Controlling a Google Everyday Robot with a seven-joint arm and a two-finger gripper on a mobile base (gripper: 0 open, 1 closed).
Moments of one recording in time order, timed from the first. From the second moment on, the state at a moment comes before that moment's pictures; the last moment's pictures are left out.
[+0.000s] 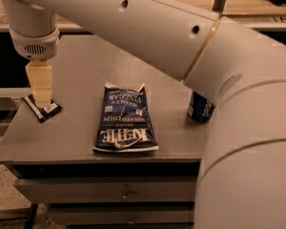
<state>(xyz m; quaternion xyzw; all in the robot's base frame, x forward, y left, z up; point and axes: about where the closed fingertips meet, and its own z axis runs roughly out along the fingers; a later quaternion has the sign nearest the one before) 0.550 0.232 0.923 -0.78 0.60 0.00 0.19</state>
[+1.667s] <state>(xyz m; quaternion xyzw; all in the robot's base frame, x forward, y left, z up) 0.558 0.294 0.823 -0.77 0.63 0.05 0.13</state>
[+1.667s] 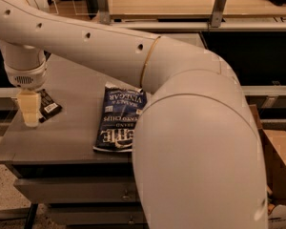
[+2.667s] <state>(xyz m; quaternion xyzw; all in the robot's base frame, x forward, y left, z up) 0.557 0.292 0.822 -0.76 0.64 0.05 0.11</state>
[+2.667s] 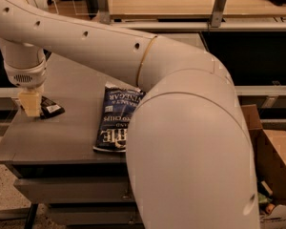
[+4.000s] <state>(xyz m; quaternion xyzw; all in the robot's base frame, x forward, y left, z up) 0.573 0.228 0.875 -0.73 0.67 0.01 0.12</state>
